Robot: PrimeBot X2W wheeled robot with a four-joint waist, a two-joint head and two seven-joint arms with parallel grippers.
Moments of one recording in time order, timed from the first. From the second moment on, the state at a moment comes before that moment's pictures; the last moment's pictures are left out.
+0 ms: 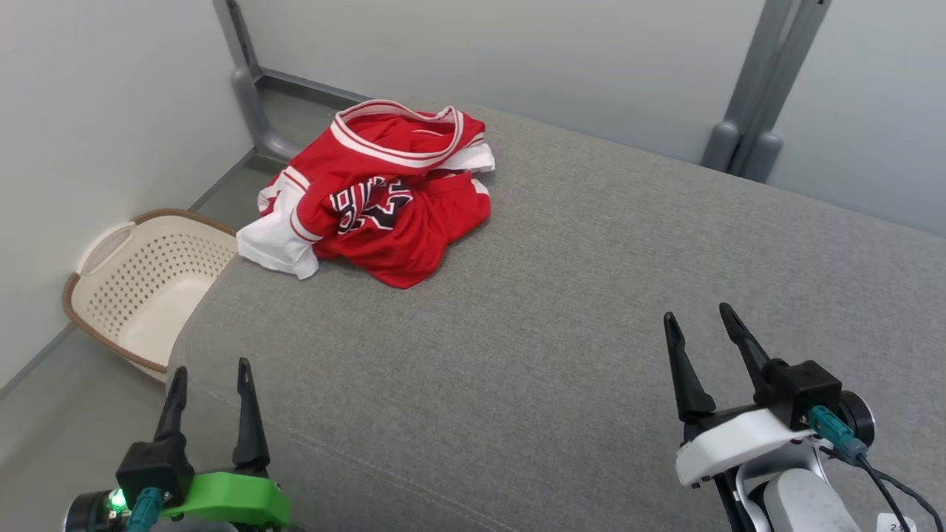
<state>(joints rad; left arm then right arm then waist) -0.01 0.06 0.00 0.22 -0.15 0.01 -0.26 -0.09 -0.05 0.09 0.24 0.12 0.13 -0.26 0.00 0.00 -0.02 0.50</state>
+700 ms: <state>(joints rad) -0.07 0.05 0.03 0.28 -0.23 0.00 -0.26 -0.14 -0.05 0.08 0.26 0.10 0.13 -0.26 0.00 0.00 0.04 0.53</state>
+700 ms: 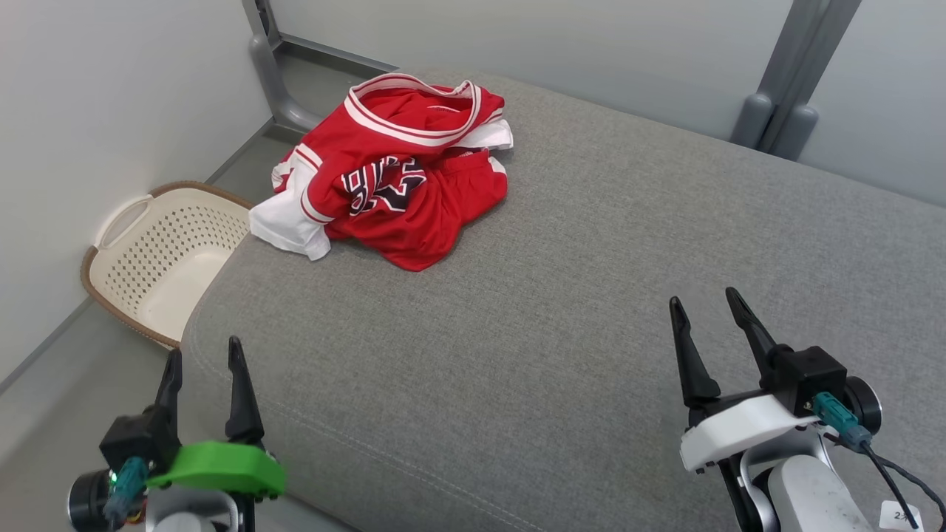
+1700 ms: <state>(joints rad) -0.88 0.22 0.07 0.99 -0.47 -0.10 0.12 -0.21 -0.05 0.16 0.08 -0.04 0.13 -0.19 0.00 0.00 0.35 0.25</state>
